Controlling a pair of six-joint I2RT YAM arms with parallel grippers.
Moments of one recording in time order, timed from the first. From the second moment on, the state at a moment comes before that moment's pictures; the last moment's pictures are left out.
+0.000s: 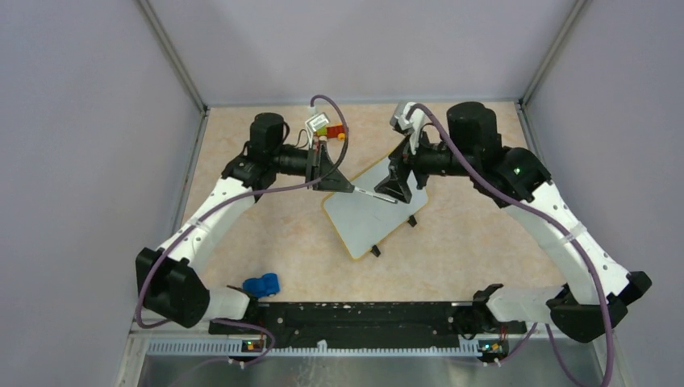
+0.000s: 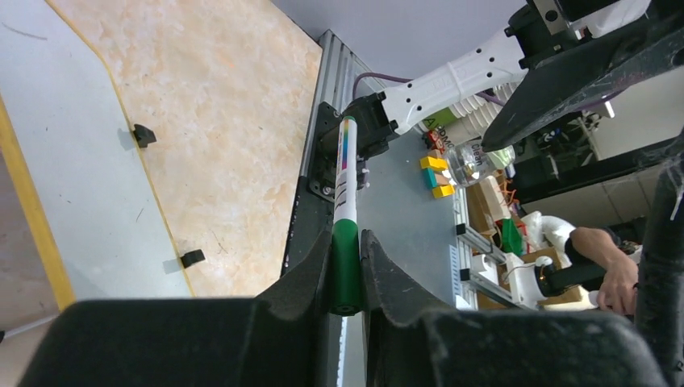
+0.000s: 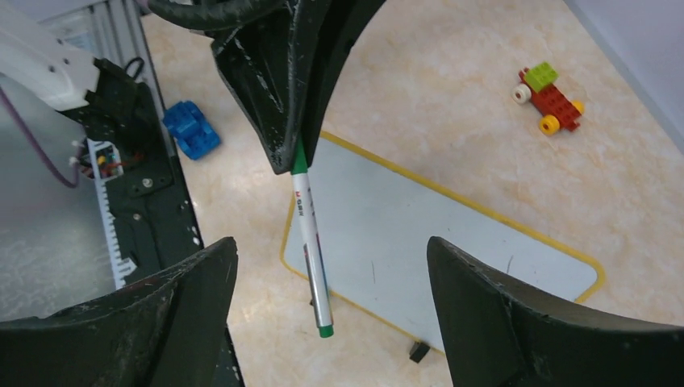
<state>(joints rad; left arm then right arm) -0.39 1.36 1.19 -0.23 1.22 -0.46 0.68 1.24 1.57 -0.82 -0.45 -0.22</state>
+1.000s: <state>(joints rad) -0.28 1.21 0.92 0.76 1.20 -1.11 0.51 1.32 1.35 -0.17 -1.00 0.54</state>
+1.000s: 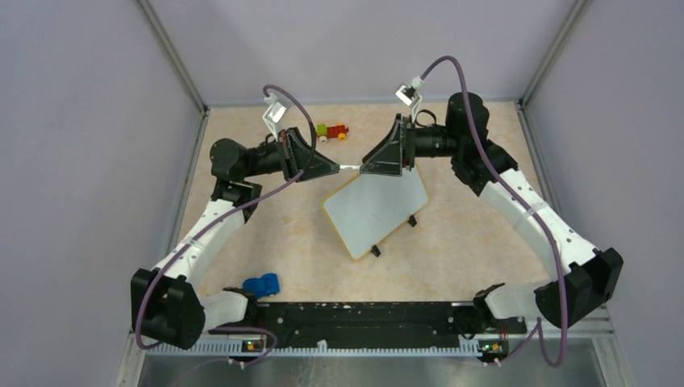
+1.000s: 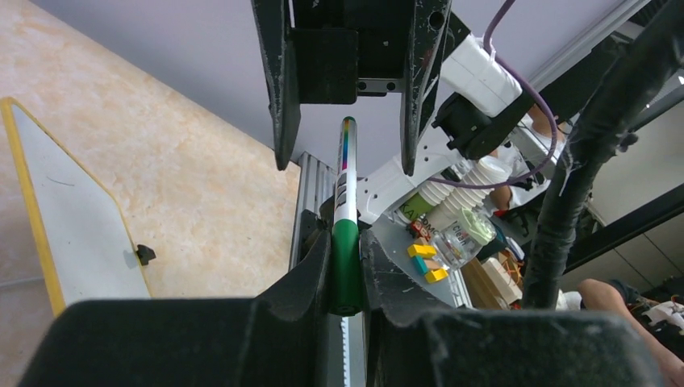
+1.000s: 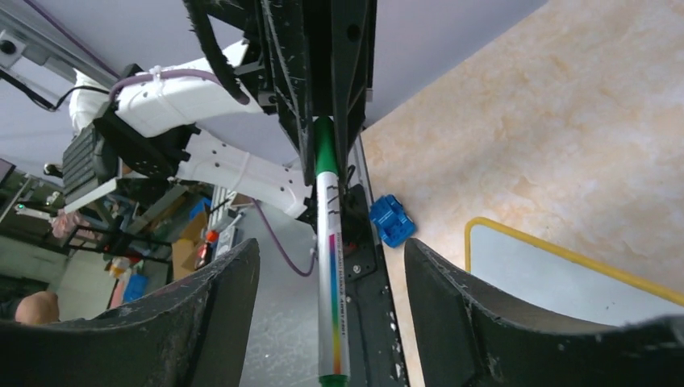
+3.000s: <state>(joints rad) -0.26 1.20 0.92 0.64 1.11 -1.09 0.55 1.37 1.32 -0.05 -0.94 0.65</state>
